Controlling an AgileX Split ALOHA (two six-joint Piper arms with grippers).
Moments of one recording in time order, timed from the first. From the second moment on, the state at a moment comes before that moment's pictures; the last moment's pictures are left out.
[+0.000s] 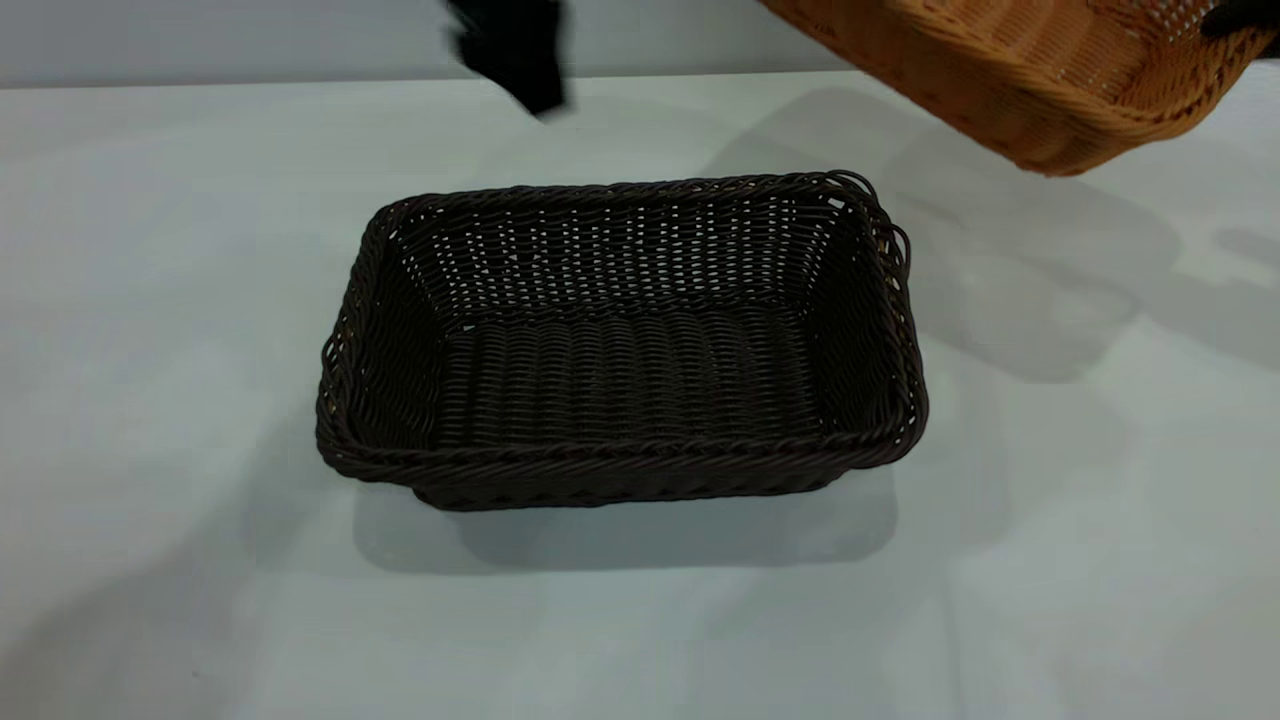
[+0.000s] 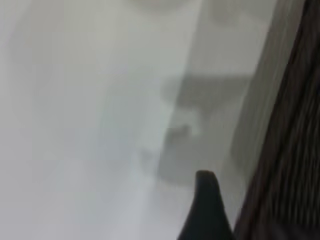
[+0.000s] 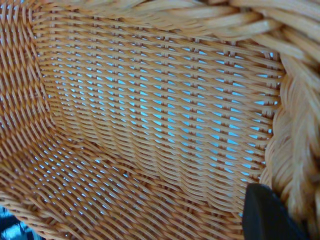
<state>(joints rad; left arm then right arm) -0.42 2.20 -1.72 -0.17 0.69 0.93 -0.38 2.08 -1.17 1.31 0.86 -0.82</state>
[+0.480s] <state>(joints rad) -0.06 2.14 -1.72 -0.31 0.76 0.78 -0.20 2.04 -1.17 1.13 0.96 -0.66</state>
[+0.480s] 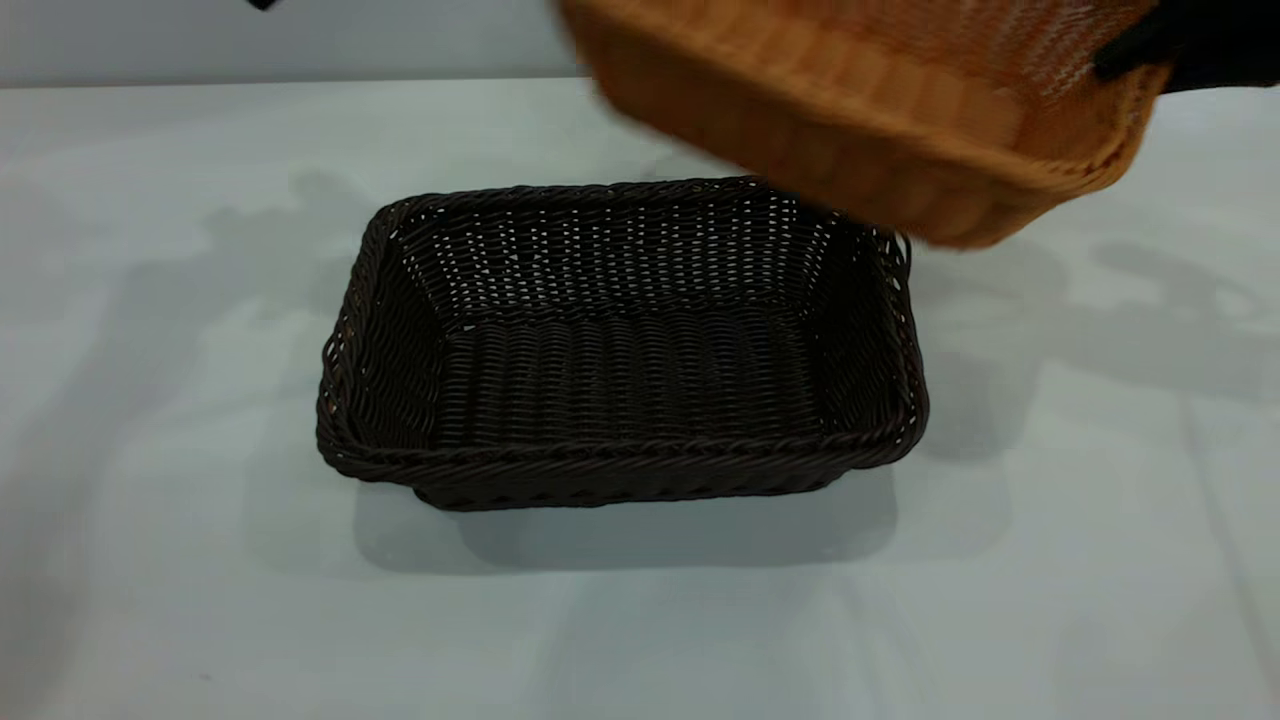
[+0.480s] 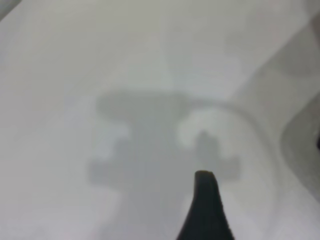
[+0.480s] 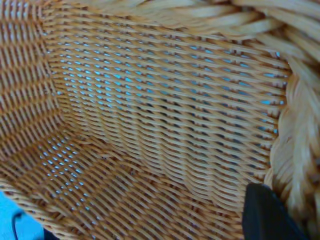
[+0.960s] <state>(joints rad) -0.01 2.14 -1.72 -0.37 0.78 0.78 0.14 2.02 -1.17 0.93 0.92 -0.48</state>
